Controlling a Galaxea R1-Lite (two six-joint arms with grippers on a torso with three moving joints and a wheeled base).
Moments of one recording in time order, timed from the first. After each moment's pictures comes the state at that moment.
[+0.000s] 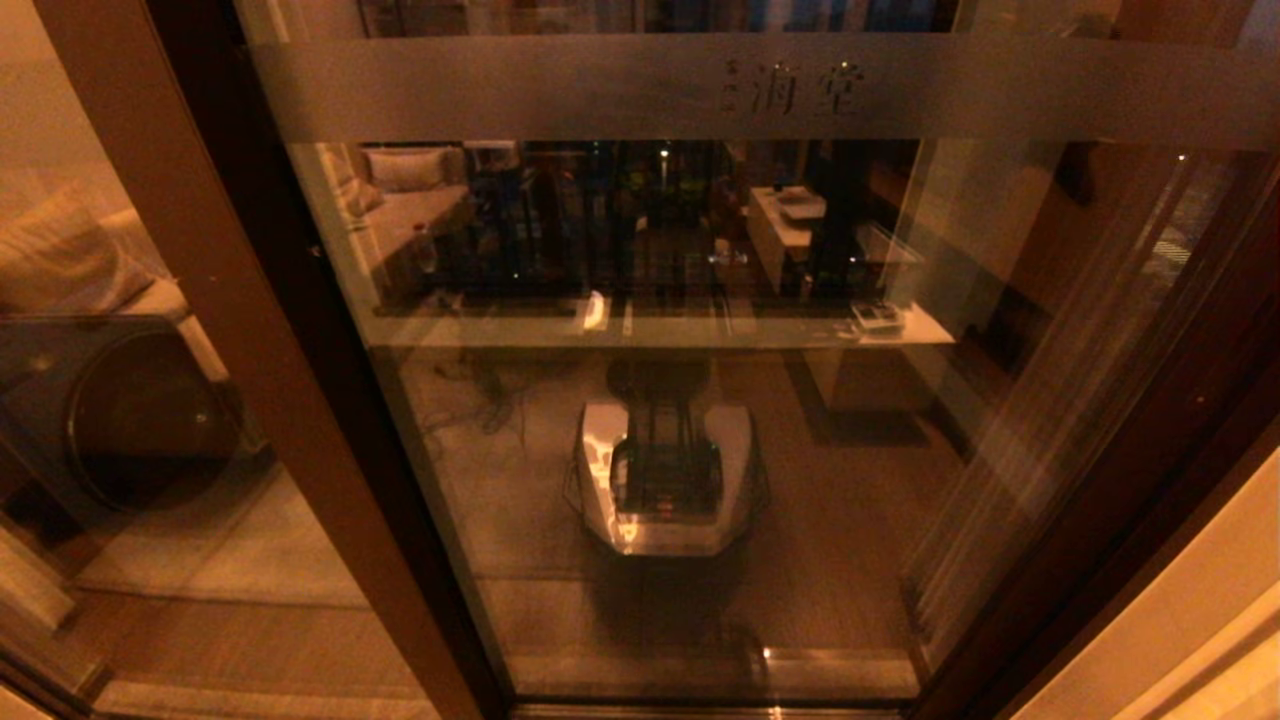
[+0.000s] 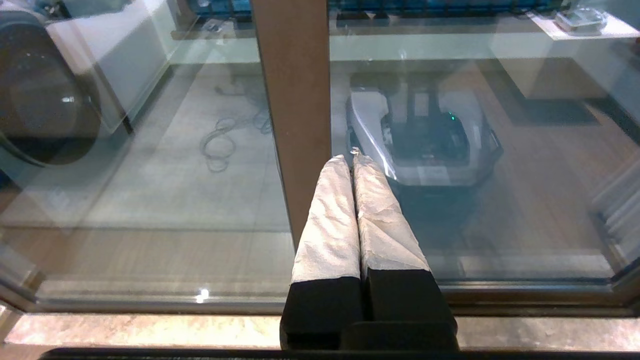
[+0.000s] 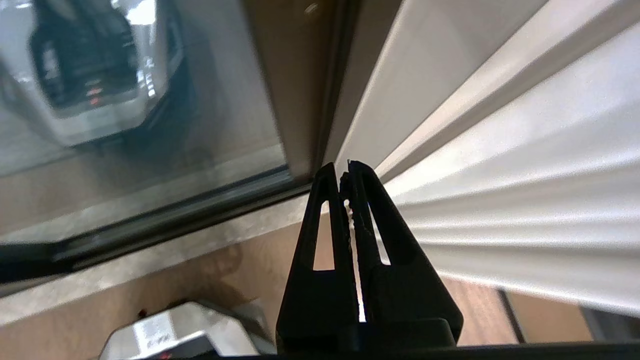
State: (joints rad) left arm 0.00 0.00 -0.01 0.02 -0.02 0.04; right arm -0.80 1.44 -1.48 0.66 0.37 -0.31
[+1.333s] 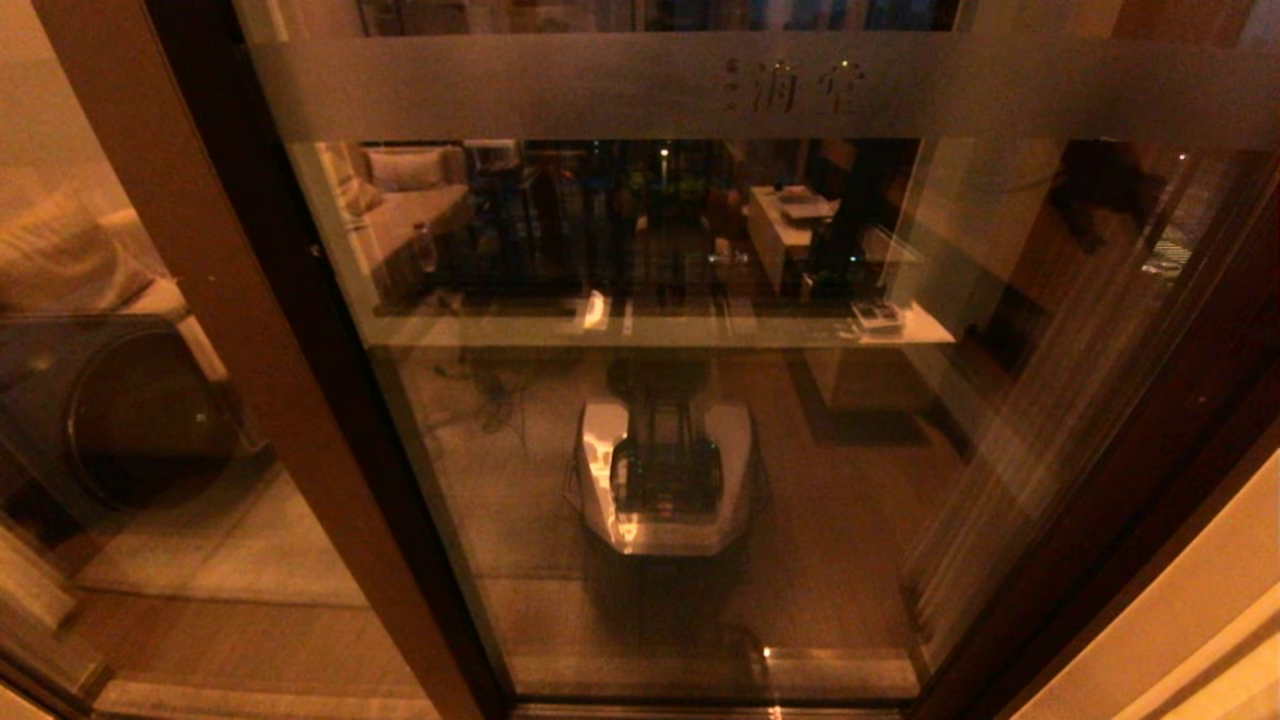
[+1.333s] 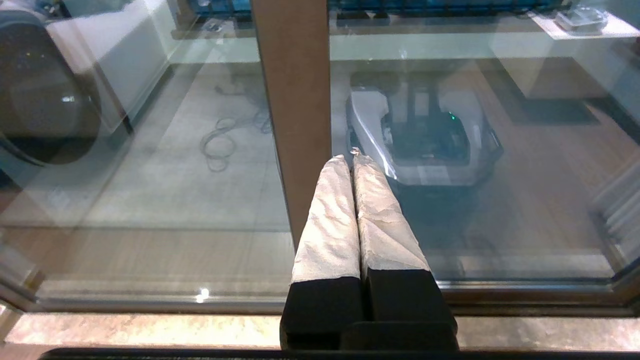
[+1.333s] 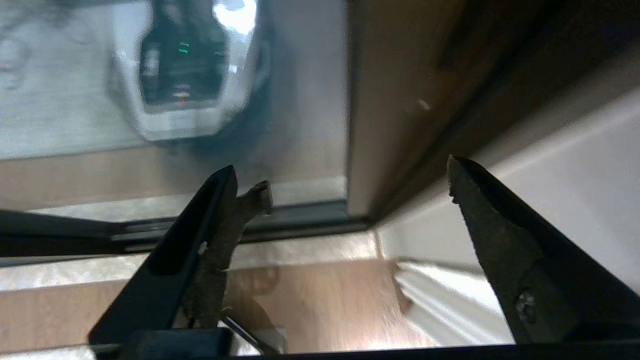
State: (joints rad) left arm 0.00 0.00 -0.01 0.02 -0.02 0.04; right arm -0.65 1.68 -1.55 0.48 0.51 -0.28
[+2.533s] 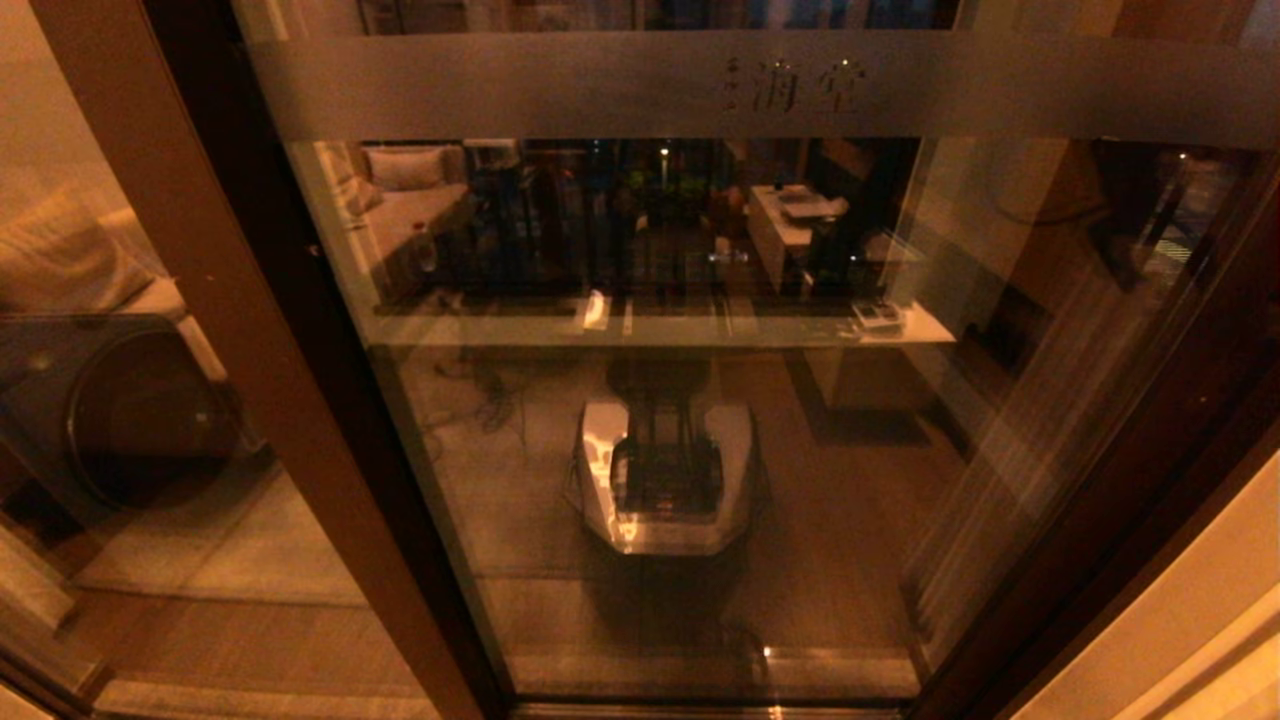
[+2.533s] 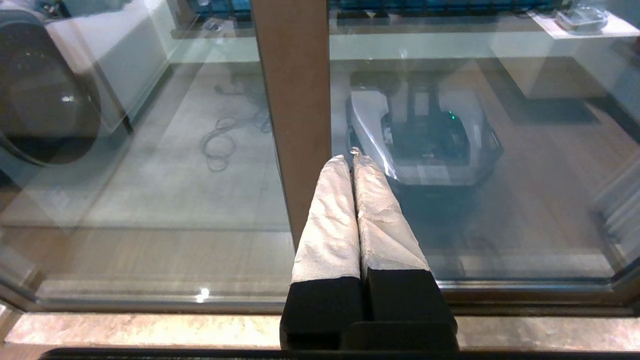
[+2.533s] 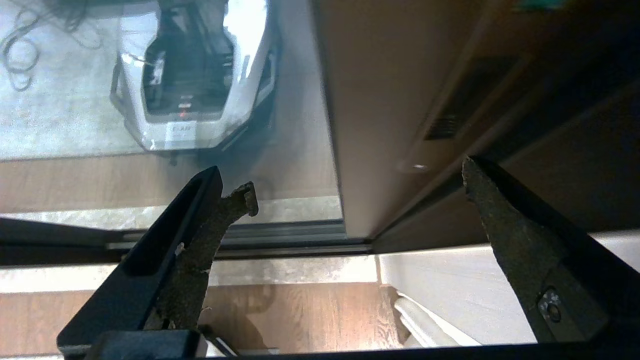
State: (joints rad) left arm 0.00 0.00 -0.01 0.02 -0.02 0.04; right arm -0.64 1.85 -1.65 0.40 0.55 -0.29
